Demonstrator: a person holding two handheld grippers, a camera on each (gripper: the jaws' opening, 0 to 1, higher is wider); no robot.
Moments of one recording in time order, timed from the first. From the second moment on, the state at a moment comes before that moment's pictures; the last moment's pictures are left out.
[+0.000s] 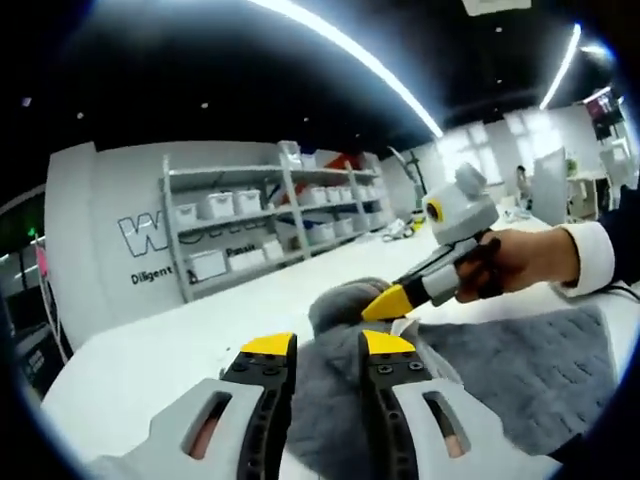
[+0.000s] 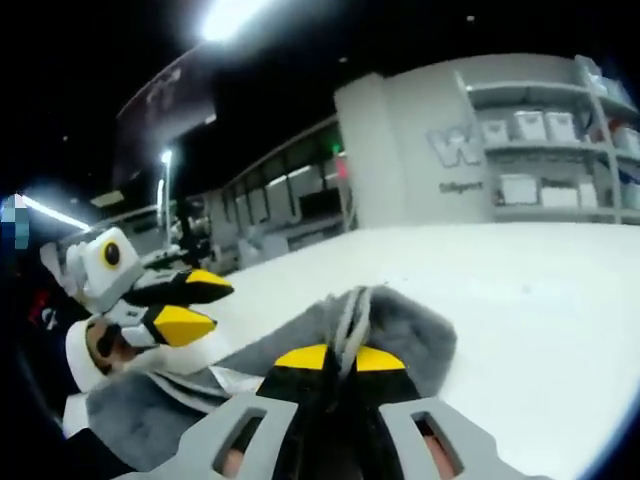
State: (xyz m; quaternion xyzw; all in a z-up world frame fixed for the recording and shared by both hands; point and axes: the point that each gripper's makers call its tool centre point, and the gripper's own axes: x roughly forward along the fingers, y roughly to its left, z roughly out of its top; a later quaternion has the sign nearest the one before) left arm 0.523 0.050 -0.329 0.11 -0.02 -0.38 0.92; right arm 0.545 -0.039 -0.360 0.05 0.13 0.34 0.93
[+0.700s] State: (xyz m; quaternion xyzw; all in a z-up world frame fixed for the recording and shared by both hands) left arm 0.521 0.063 -0.390 0.17 0.12 -0.38 0.90; right arm 0.556 -0.072 -0.357 0.18 0.17 0.34 0.91
